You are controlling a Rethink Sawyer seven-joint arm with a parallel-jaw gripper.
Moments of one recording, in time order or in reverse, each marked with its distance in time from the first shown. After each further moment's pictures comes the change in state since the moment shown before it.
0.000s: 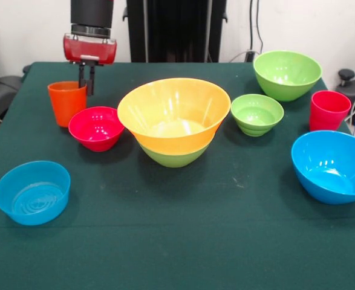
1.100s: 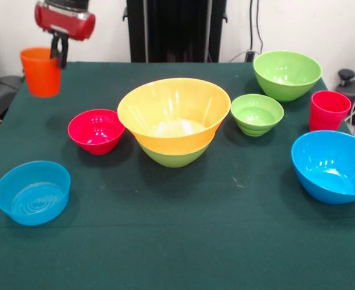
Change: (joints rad) arm -0.265 -0.350 0.342 0.137 0.273 0.629 0.000
